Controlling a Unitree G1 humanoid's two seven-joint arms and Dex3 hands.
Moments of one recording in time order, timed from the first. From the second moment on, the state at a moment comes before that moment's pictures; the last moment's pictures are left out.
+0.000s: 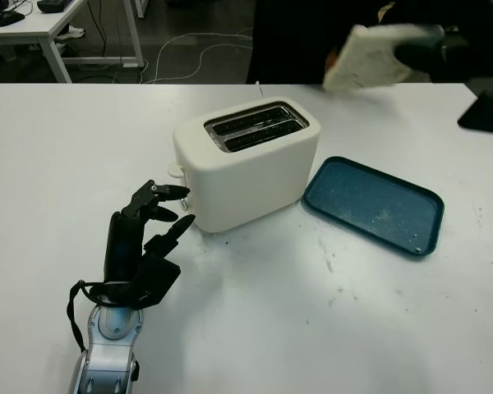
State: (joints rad) left arm 0.12 0.08 -0.04 -0.27 0.32 -0.07 0.11; right arm -1.11 -0.74 0.10 0.83 -0.21 -0.80 0.38
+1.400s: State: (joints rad) left arm 0.12 0.08 -0.05 -0.27 0.32 -0.07 0.12; right arm -1.20 -0.45 0.33 1.17 -0.46 -0.74 0.38
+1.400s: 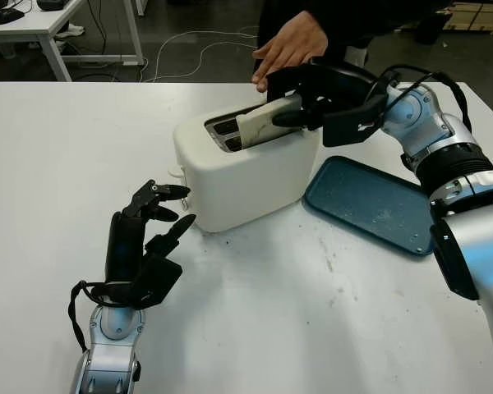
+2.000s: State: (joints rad) left arm 0.12 0.08 -0.05 -0.27 0.32 -0.07 0.12; right arm -1.21 -0.53 0.49 1.09 -0.68 -0.74 0.19
